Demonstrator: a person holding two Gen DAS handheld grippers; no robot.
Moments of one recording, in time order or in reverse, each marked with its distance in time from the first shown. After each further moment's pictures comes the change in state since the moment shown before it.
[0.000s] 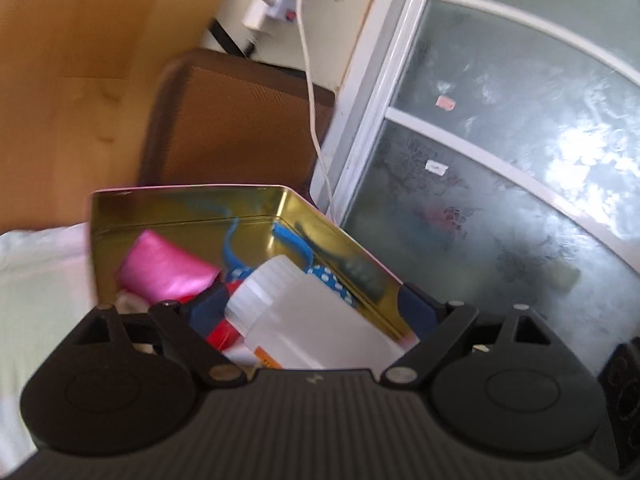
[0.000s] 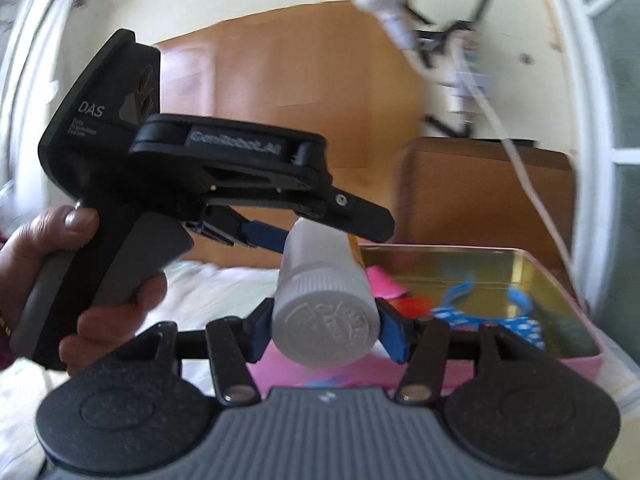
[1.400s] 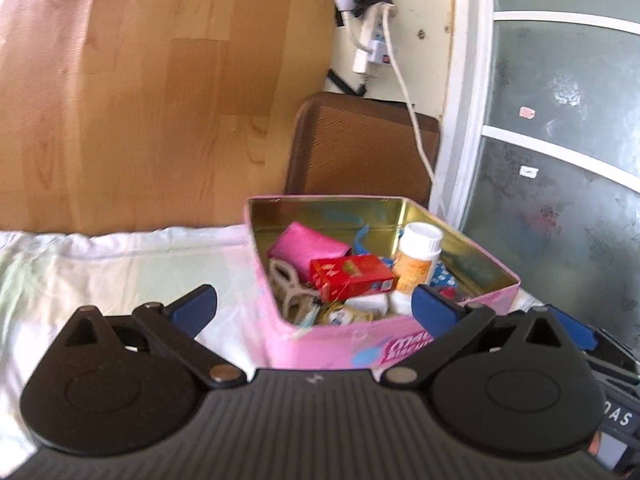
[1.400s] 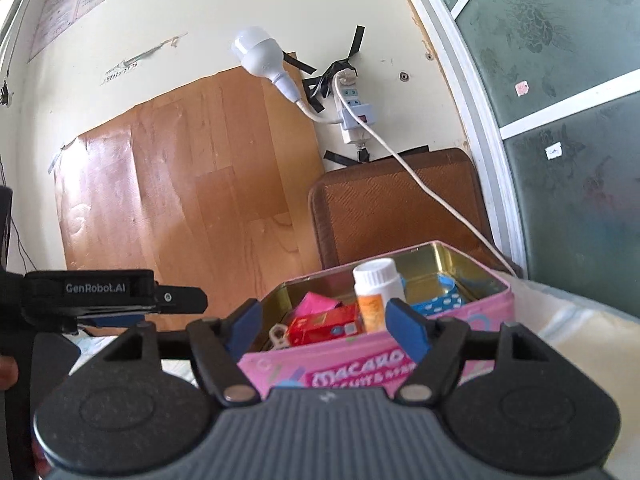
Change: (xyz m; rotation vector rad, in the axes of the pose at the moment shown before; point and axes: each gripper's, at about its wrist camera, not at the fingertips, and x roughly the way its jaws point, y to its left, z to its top) left arm -0.109 -0.031 -0.076 0.016 -0.155 0.454; right arm -0.078 0.011 -0.022 0.238 -0.136 -0.144
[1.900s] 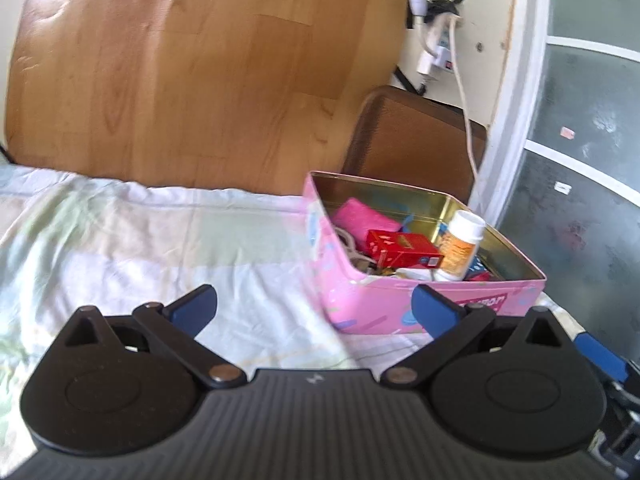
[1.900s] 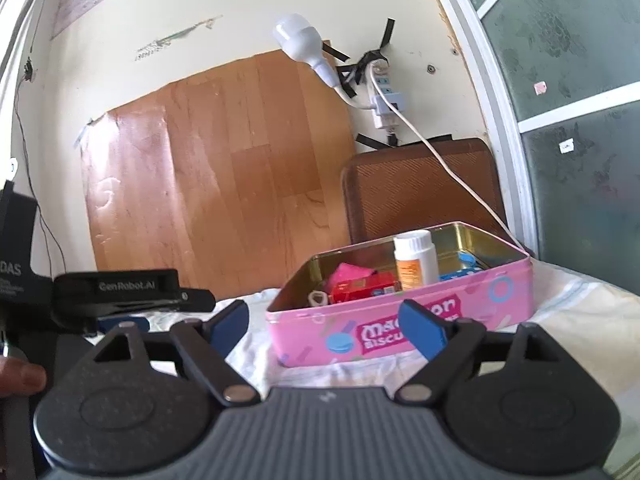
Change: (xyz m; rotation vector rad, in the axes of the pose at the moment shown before) left arm -0.034 0.043 -0.031 -0.140 0.017 0.088; right arm -0.036 0.044 -0.020 -0.043 0.028 0.034
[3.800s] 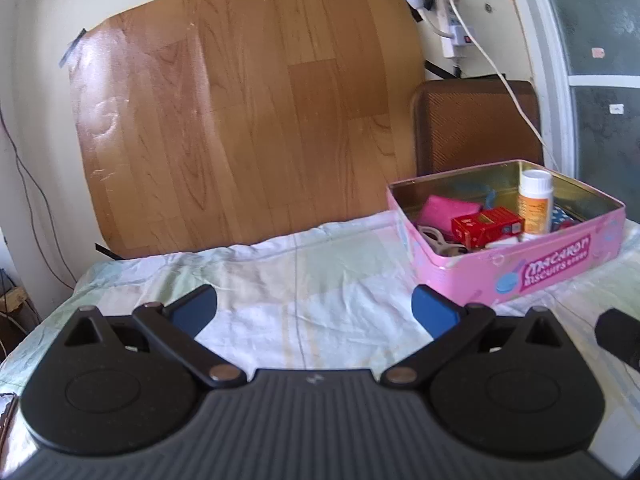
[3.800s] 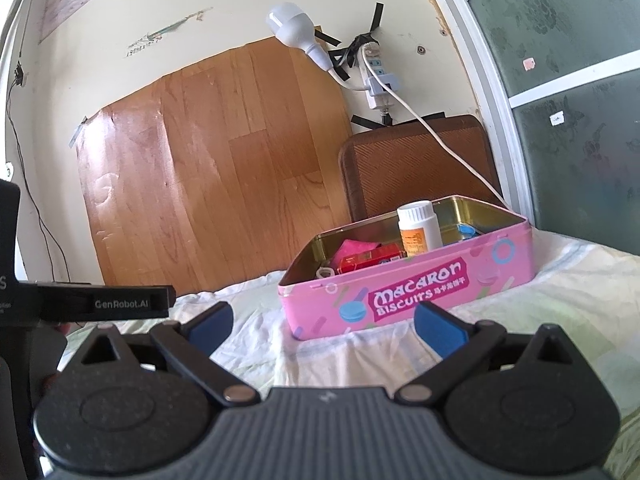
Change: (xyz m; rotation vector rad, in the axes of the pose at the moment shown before) left arm -0.033 -0.028 -0.007 0.326 -0.085 0.338; right arm -0.009 0.012 -0.017 0.071 0.044 -0.036
